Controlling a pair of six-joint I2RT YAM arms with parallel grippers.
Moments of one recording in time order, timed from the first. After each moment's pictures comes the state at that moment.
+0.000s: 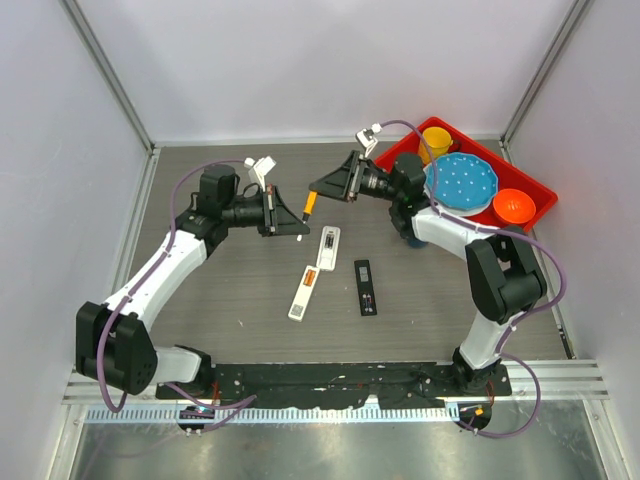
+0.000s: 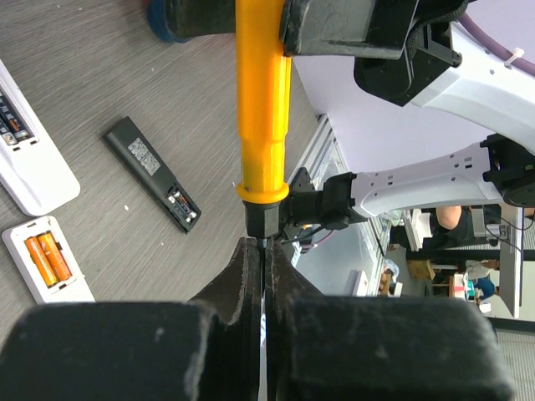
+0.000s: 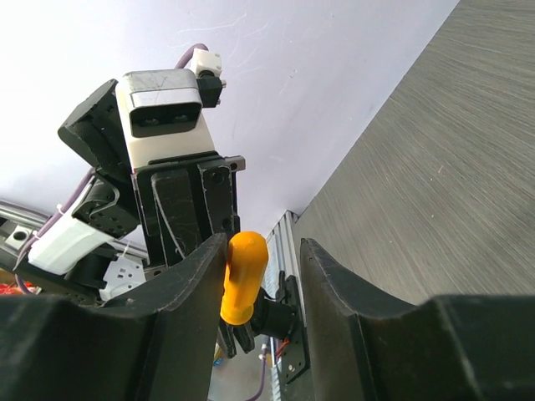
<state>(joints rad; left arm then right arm) -0.33 1.33 1.04 -0.20 0.91 -0.63 0.43 1.76 1.12 0.78 -0.88 1.13</state>
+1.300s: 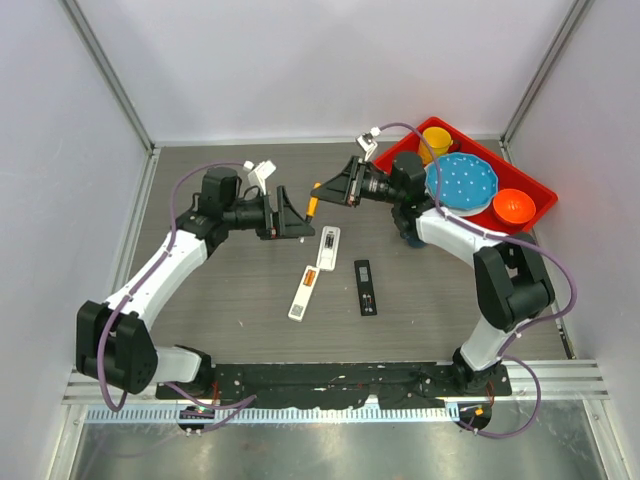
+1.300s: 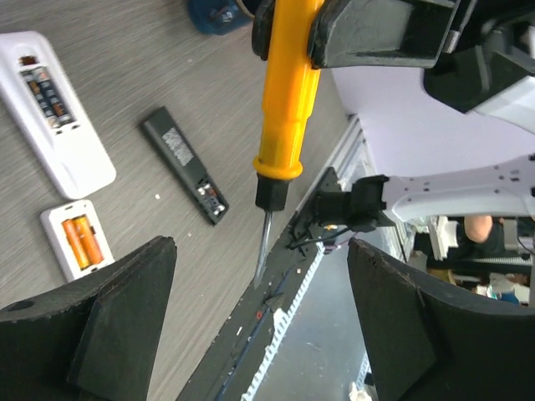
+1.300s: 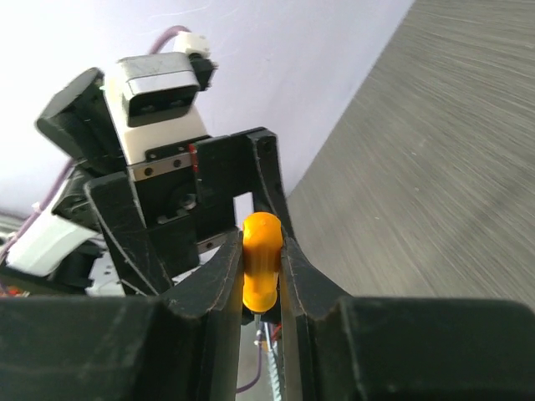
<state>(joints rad) -0.33 1.33 1.04 -0.24 0.86 -0.58 0.44 1.71 1.11 0.66 -0.88 1.09</state>
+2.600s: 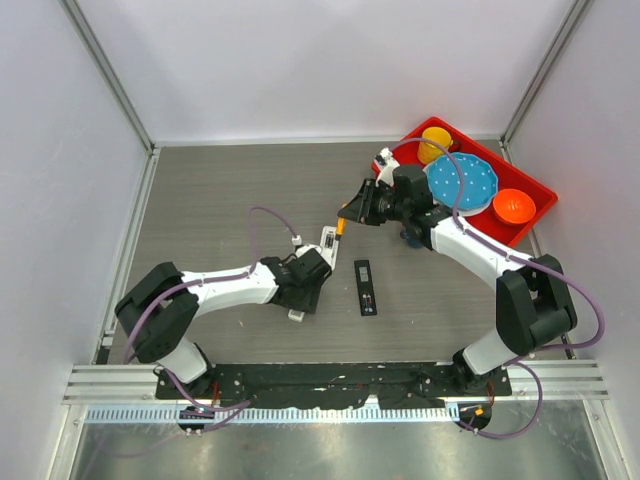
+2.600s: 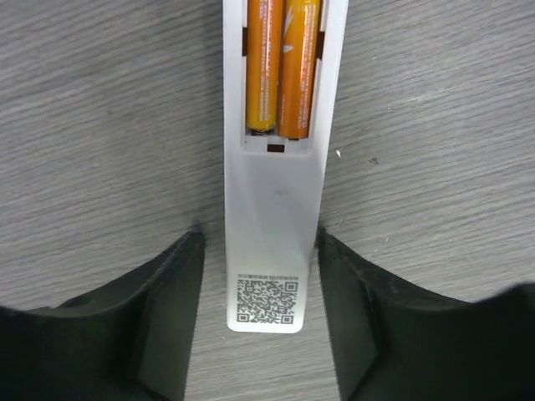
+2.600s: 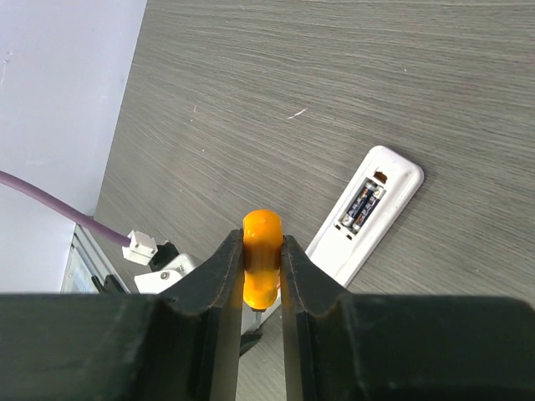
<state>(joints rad) -0.93 1.58 0.88 -0.52 -0.24 -0.63 0.44 1.53 1.04 0.02 -0.43 0.58</state>
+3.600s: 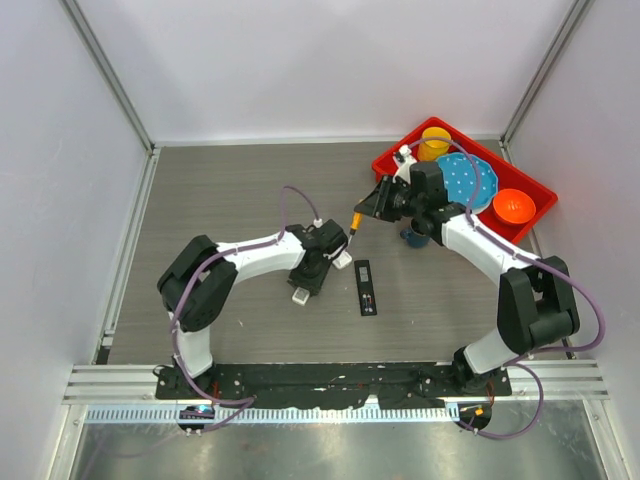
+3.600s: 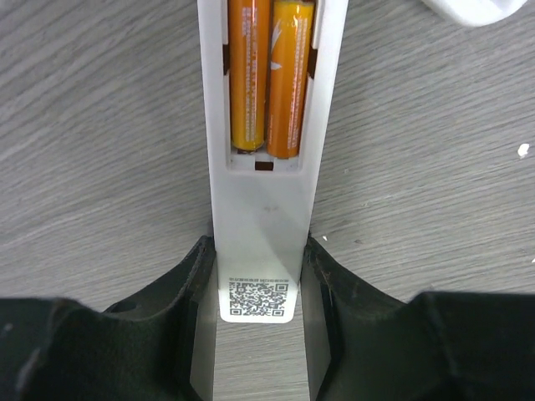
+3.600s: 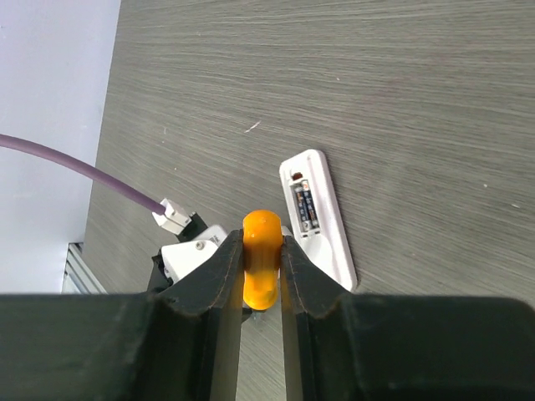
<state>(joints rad) -0.85 1.85 1.21 -0.71 -0.18 -0.44 0.33 1.53 1.04 -0.02 -0.44 0.57</state>
